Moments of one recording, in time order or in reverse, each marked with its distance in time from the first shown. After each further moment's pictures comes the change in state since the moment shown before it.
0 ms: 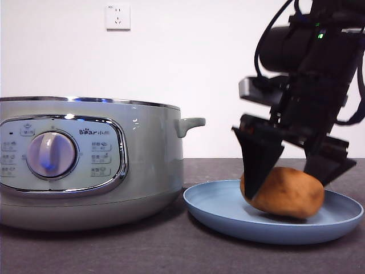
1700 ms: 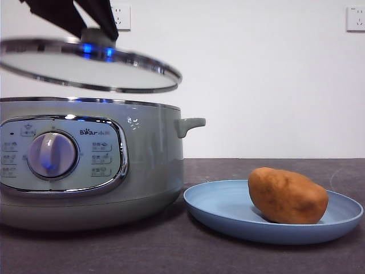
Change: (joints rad) left arm 0.000 0.220 -0.343 0.238 -0.005 0.033; right arm 0.000 -0.854 0.157 -0.257 0.109 0.000
